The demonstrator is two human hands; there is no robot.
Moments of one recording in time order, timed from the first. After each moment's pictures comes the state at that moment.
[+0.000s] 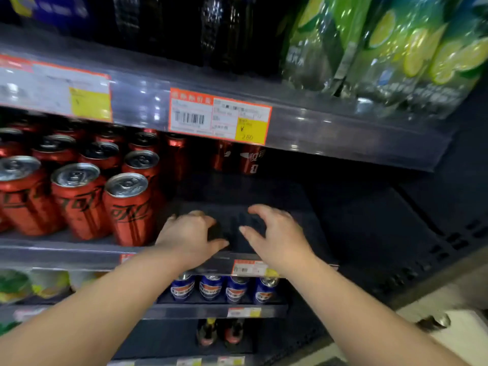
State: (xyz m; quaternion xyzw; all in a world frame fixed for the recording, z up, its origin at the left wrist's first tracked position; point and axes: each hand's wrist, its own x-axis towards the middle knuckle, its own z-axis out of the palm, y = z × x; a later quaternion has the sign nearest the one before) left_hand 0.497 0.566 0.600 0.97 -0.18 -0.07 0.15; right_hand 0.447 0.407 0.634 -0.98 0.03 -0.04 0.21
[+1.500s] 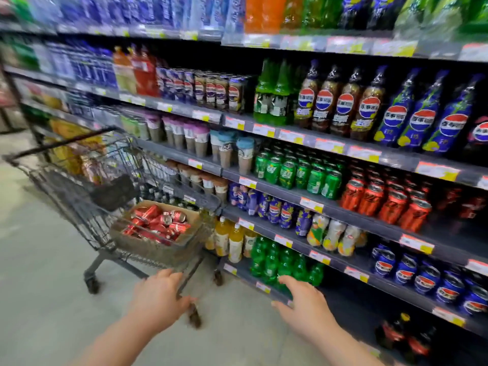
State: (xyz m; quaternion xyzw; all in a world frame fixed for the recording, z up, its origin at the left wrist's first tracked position) left_hand -0.068 1.197 0.703 0.98 0.18 -0.04 0.08; right_hand 0.025 0.940 0.693 -0.96 -0.20 0.12 0.17
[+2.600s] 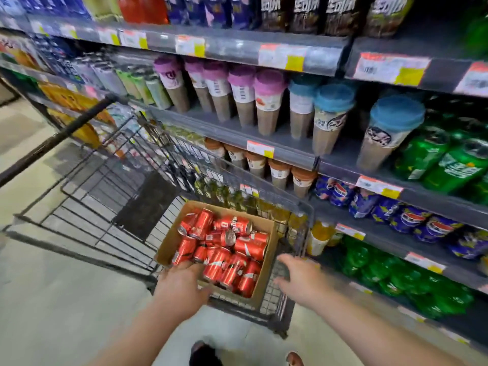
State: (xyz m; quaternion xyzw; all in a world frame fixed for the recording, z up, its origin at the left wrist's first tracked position) left_hand 0.234 1.596 0.607 0.96 0.20 -0.19 0.07; right_hand 0.340 1.377 0.598 -0.91 -0.19 0.31 0.18
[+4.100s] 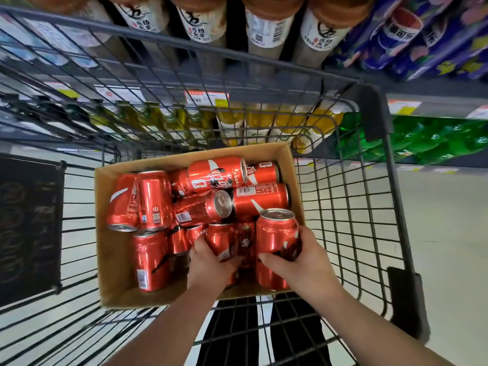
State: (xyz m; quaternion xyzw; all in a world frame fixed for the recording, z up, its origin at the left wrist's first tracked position) left_hand 0.347 1.696 0.328 0.81 0.32 -0.36 0.34; right_hand 0.341 1.525 0.390 -0.75 0.30 0.30 0.51
